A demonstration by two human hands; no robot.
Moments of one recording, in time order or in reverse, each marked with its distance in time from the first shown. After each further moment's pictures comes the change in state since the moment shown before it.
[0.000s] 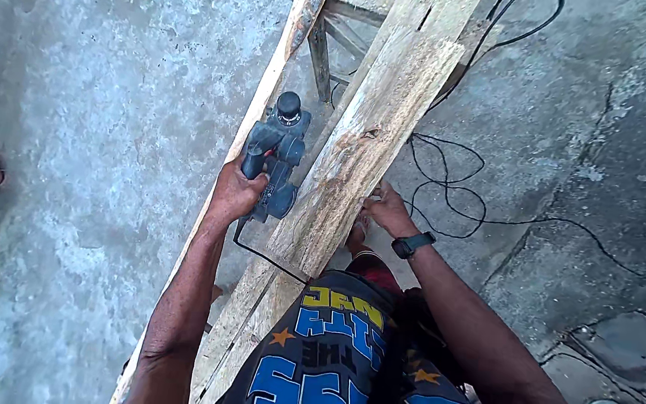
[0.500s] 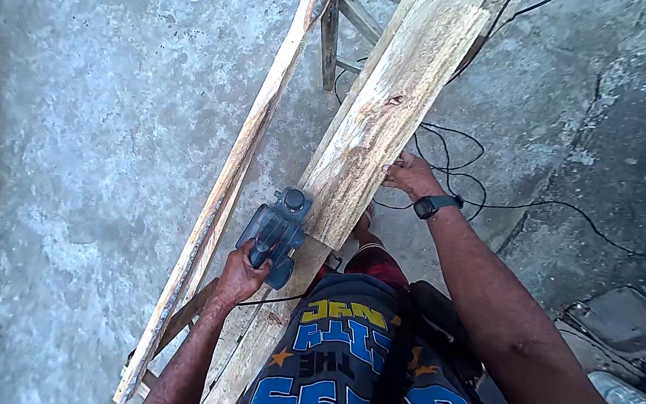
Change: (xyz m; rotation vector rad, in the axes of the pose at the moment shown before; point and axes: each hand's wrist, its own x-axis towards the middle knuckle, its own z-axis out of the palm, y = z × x) left_hand -0.204 -0.140 0.000 0.111 -0.101 -0.094; right_hand -0.010 -0.002 0.017 0.089 0.100 0.048
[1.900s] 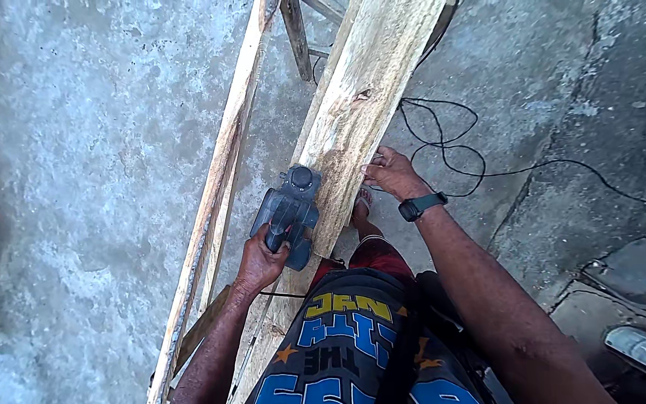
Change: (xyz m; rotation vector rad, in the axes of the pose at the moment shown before) left_hand 0.078 0.070 0.044 -0.033 0.001 0.050; right_hand 0.006 0.001 -0.010 0.053 -0.026 0.008
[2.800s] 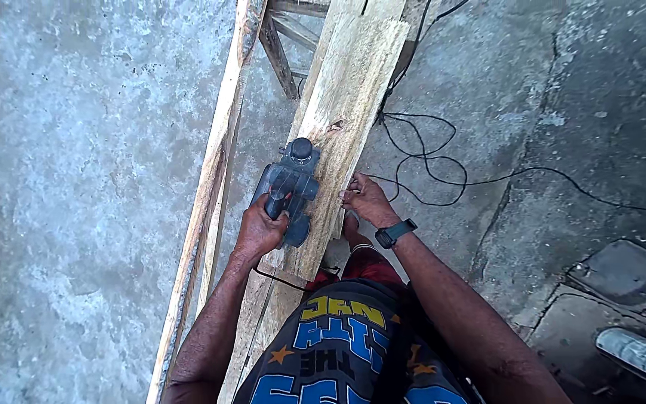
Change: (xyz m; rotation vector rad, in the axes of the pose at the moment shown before) left_hand 0.109 0.078 0.010 0.066 -0.070 -0.024; right_hand 0.003 0.002 -0.009 -0.121 -0.036 -0.008
